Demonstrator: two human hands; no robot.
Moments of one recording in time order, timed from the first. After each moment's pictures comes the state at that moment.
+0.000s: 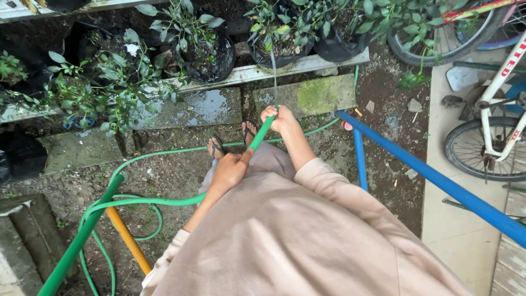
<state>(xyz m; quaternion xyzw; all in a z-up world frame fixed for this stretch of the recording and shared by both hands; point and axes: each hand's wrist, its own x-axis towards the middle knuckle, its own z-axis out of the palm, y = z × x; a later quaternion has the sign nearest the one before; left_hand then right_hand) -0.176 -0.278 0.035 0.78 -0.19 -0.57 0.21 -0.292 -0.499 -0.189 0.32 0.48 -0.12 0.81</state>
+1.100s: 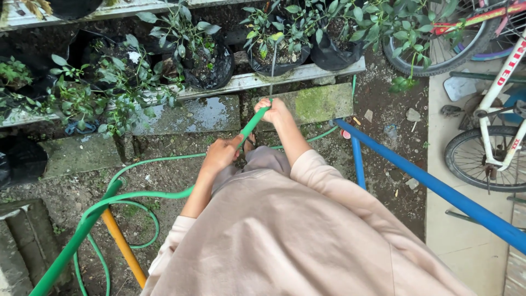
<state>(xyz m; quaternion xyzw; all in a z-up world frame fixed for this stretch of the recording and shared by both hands) -0.154 -0.307 0.015 0.78 -0.17 -0.55 0.24 -0.268 -0.533 -0.239 0.27 0.46 -0.13 0.84</state>
